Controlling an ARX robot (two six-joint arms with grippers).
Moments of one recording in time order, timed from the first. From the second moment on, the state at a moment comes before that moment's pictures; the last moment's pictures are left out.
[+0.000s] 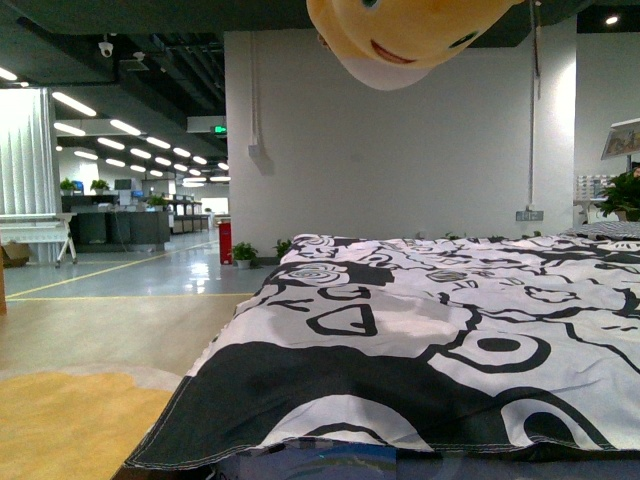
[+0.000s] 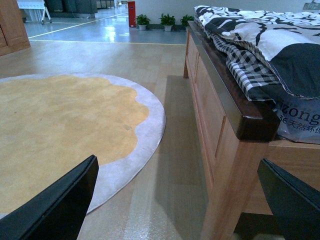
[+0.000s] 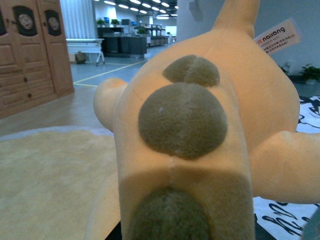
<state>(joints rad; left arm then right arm) 0.00 0.00 0.01 0.00 0.00 0.00 0.25 1.30 1.42 0.07 0.05 -0.04</state>
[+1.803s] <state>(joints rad) 0.00 0.00 0.01 0.00 0.00 0.00 -0.02 0.59 0.33 0.46 0.00 0.11</state>
